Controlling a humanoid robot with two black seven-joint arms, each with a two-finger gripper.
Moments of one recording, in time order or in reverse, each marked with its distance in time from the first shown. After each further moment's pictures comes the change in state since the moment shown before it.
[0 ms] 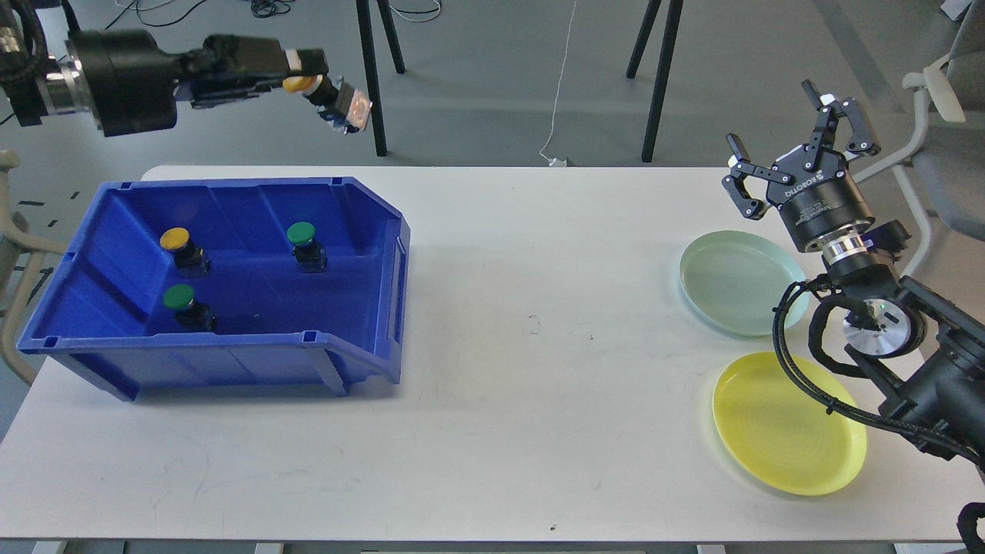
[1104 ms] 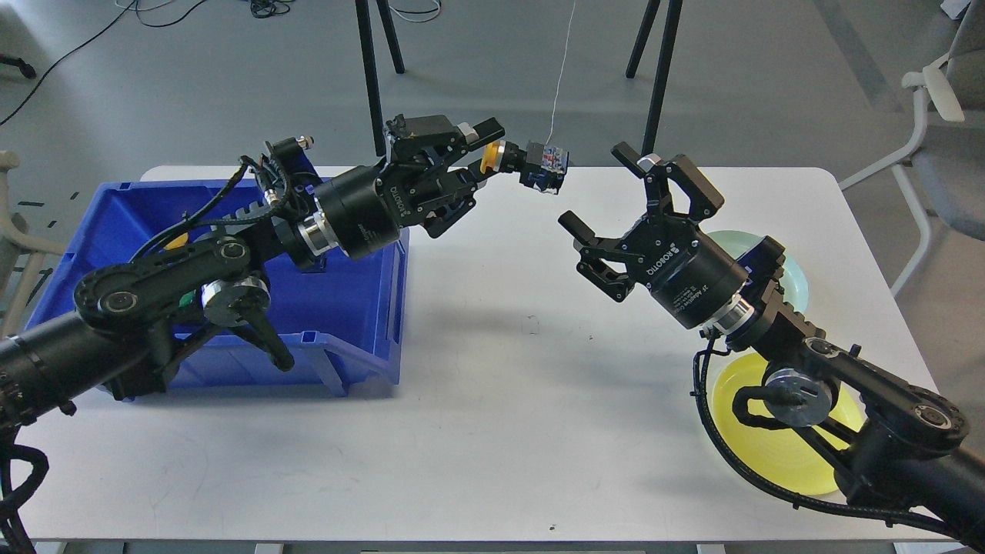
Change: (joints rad) left arm 0.488 -0.481 -0.296 0.083 -0.159 0.000 0.000; right arm -0.138 0.036 -0.078 0.506 -0.445 -0.068 0.000
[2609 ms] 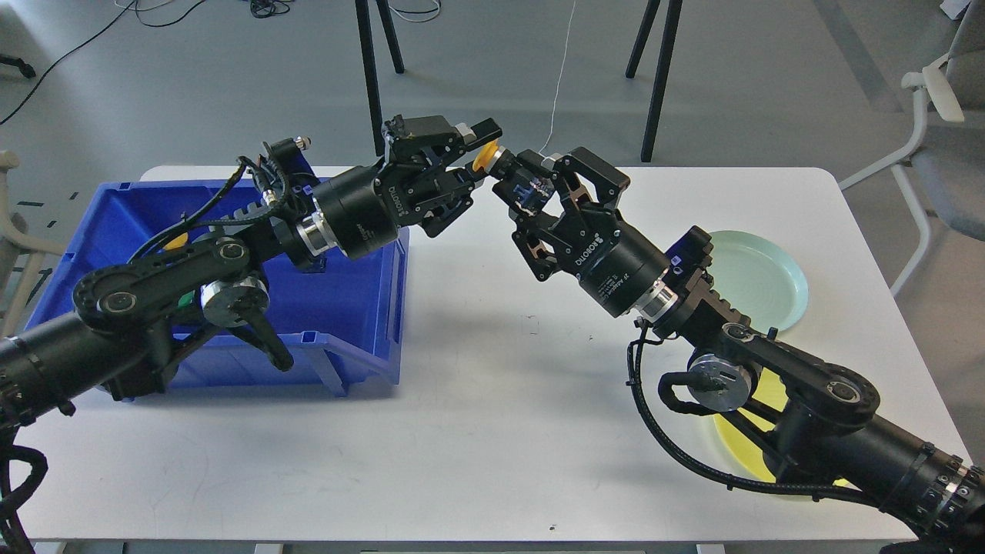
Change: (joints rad) left arm 0.000 -0.003 0.000 0.000 -0.001 -0.001 0.000; right arm 0.109 0.164 -0.097 -0.092 0.007 -0.130 -0.002
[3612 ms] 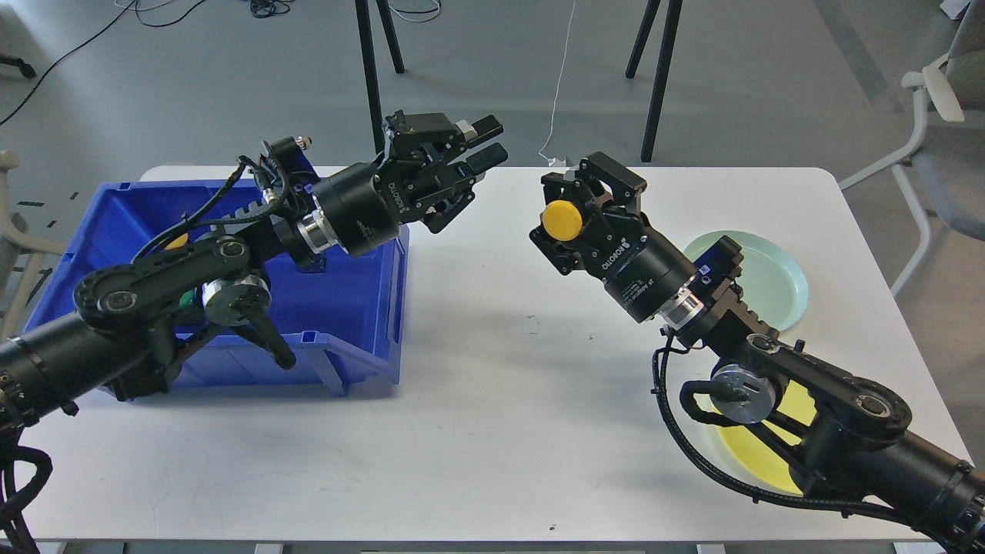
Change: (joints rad) left arm 0.019 -0.003 -0.034 0.003 -0.012 0.001 0.000; right arm -0.078 -0.102 0.041 0.100 0.004 -0.036 0.002
